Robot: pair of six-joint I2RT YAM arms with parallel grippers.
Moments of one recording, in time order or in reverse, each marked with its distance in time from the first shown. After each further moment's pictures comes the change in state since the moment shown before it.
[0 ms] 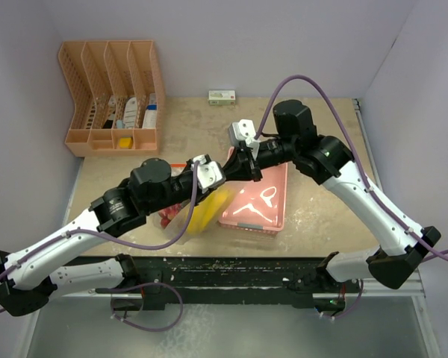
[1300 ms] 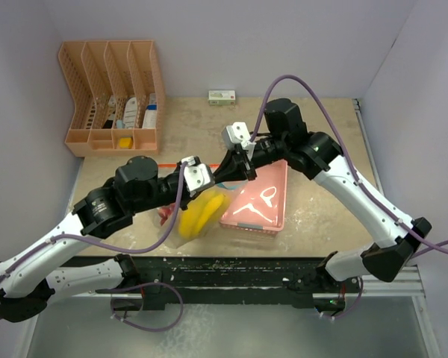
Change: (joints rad) left arm 0.040 -0.043 0.072 -0.154 0.108 -0.002; right arm -0.003 0.058 0.003 0.014 -0.061 -0.085
